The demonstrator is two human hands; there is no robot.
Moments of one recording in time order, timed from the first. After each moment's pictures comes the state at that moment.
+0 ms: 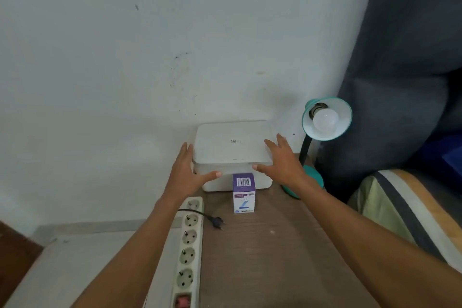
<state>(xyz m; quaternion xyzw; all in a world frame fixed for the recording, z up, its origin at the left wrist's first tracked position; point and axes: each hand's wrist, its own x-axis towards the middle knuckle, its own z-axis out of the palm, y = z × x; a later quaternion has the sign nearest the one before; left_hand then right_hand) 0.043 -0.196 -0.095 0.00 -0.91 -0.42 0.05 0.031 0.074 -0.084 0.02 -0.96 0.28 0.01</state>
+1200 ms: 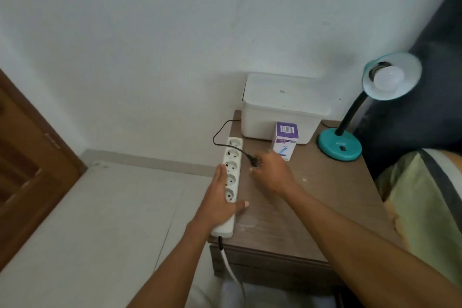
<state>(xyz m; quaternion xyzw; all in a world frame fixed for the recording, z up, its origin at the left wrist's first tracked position) 0.225 -0.225 -0.229 0.03 -0.88 -0.48 -0.06 0.144 -0.054 -0.174 0.10 -0.97 0.23 -0.02</state>
